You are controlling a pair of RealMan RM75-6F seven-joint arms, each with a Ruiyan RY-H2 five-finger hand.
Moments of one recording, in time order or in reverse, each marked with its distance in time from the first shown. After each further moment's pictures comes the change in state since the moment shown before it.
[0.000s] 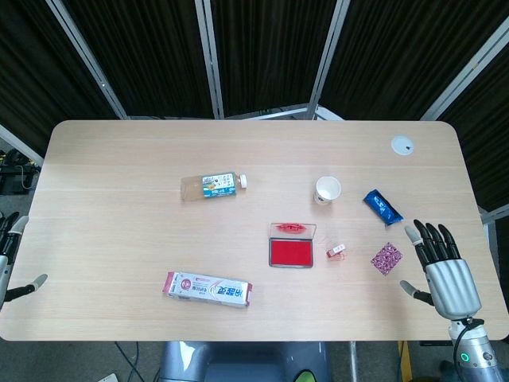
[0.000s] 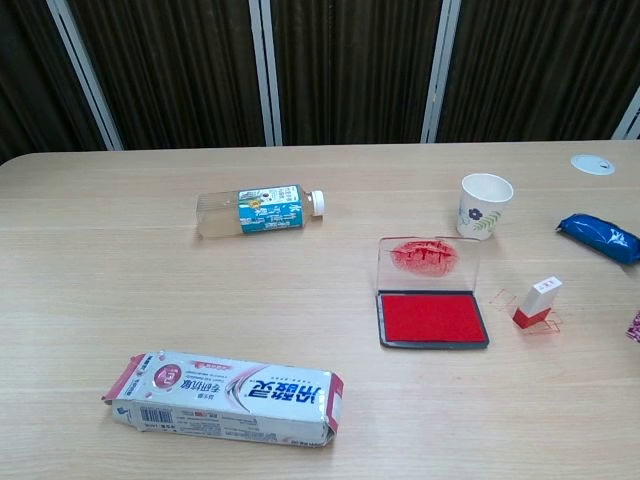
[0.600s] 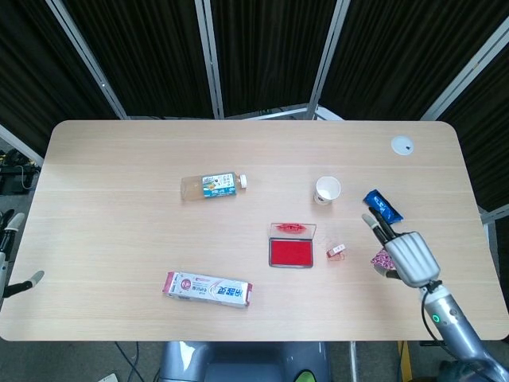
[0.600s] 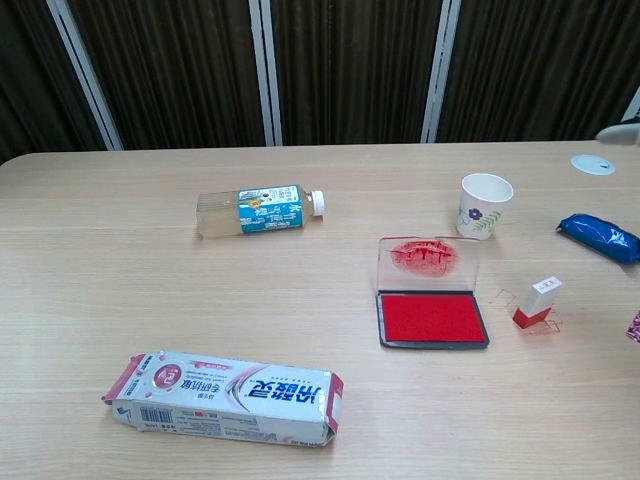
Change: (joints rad) left arm -0.009 -0.021 -0.021 0.014 -0.050 -0.023 0.041; right arm 0.219 -0.083 0.043 0.213 -0.058 -0.289 0.094
